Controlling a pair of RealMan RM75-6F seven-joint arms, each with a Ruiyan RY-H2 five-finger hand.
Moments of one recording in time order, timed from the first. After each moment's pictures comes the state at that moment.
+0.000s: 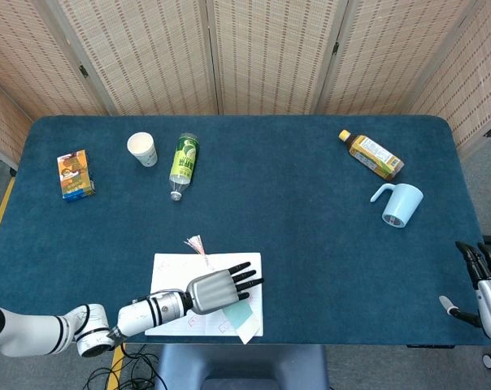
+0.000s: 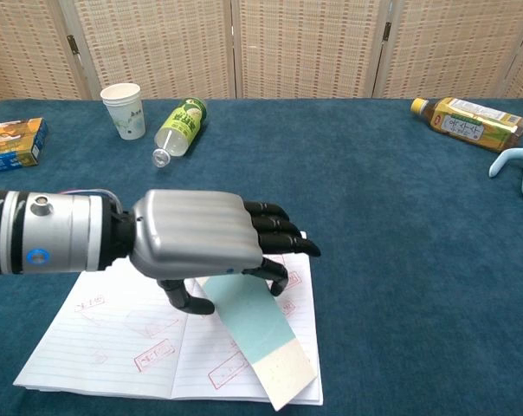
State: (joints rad) left arm -1.04 -1.50 0.07 -1.54 1.66 0.78 0.40; right arm -0.02 -1.06 0.03 -1.60 -1.54 1.55 0.07
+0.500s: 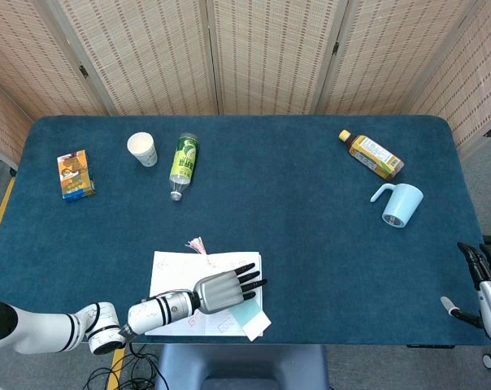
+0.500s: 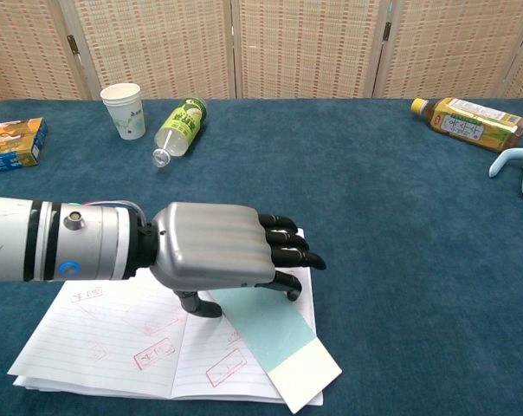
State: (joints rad) left arm -1.05 -1.54 0.04 -1.51 1.60 0.70 0.52; right arm -0.02 -1.07 0.03 -1.59 -1.53 1.55 0.09
